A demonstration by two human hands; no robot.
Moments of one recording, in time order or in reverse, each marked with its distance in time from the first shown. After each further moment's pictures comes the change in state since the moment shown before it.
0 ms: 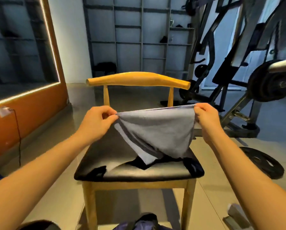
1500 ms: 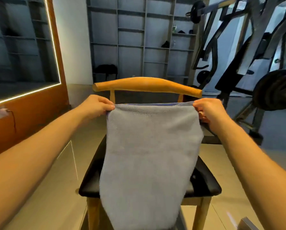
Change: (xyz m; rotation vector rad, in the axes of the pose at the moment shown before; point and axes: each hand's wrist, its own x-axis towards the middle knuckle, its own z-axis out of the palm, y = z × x) left_hand 0.098 -0.052 -0.039 -0.209 -0.206 -0.369; right_hand 0.035 -0.057 0.052 -0.050 -0.115 0.147
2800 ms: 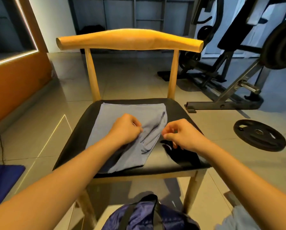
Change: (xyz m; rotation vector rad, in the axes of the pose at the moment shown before) left_hand -0.035 -0.061 0.205 0.269 -0.195 -0.111; right_hand -0.061 0.151 0.020 -0.554 -0.555 -0.048
